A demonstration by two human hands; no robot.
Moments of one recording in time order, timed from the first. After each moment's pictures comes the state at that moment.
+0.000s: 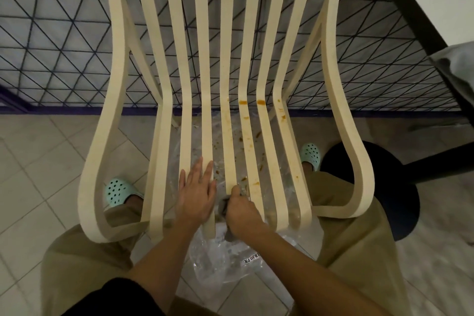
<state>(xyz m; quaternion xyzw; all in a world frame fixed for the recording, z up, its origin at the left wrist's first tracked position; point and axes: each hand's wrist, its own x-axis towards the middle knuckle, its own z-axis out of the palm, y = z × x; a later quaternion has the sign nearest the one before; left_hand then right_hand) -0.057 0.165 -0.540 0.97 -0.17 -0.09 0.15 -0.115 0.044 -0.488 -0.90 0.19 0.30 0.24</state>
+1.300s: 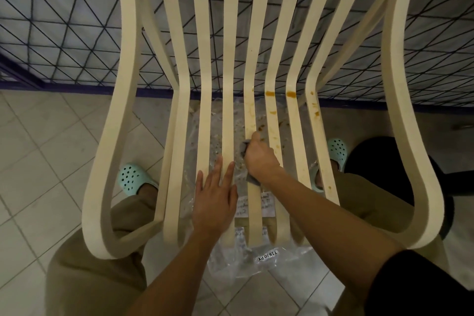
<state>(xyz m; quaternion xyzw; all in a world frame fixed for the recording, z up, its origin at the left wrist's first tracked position) -0.054 0.165 -0.542 0.97 -0.16 -0.11 0.15 0.028 0.015 -0.508 -0.91 0.21 0.23 0.28</state>
